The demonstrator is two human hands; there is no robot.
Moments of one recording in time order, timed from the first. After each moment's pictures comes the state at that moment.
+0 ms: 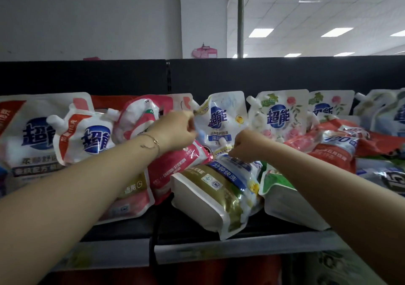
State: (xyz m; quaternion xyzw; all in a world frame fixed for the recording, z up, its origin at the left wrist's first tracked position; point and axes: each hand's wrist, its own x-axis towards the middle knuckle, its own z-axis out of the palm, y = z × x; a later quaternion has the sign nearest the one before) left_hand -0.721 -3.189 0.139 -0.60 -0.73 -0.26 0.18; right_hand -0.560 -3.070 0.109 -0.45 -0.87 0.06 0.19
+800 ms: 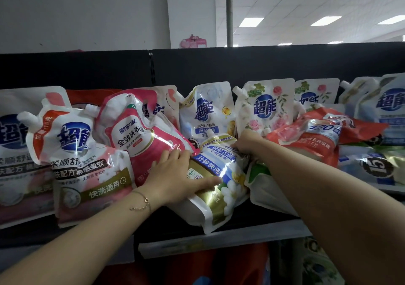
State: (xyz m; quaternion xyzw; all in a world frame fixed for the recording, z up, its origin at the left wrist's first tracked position) left_hand -0.687 -3.196 0.045 -0.60 -0.77 -0.17 0.12; right_hand -0.551 -3.014 0.083 -0.53 -0.80 0.13 0.23
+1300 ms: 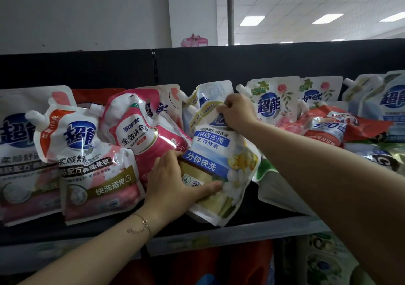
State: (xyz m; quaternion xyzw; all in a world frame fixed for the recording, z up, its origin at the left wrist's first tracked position) left_hand -0.684 -3.216 0.017 -0.56 -0.70 -0.42 0.13; right_hand -0.575 -3.044 0.128 -0.38 -0.76 0.13 0.51
